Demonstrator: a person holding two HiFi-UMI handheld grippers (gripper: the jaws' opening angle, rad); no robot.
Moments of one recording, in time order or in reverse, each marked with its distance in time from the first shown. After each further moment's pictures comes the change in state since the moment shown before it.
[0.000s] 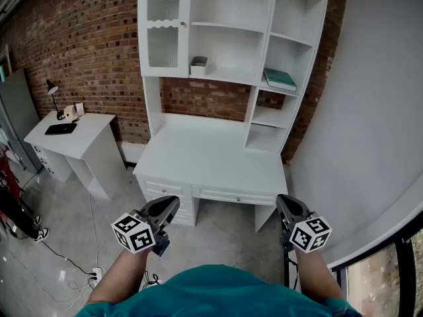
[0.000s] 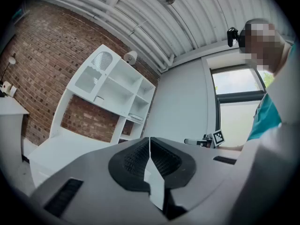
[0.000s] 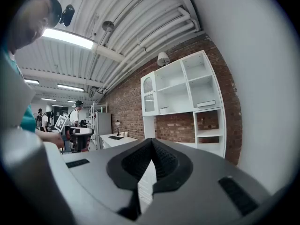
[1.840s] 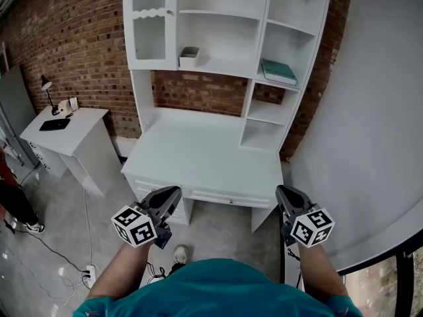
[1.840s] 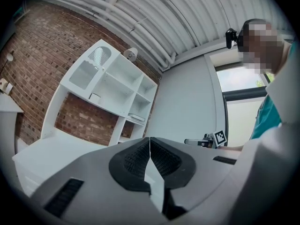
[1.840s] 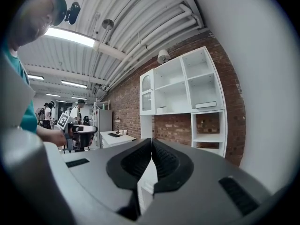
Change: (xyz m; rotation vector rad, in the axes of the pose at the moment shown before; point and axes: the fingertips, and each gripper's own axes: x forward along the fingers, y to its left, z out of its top) left arm 0.099 0.012 -0.005 0.009 -0.027 0.004; right arm 0.037 -0.078 0.012 -0.055 0.013 0.036
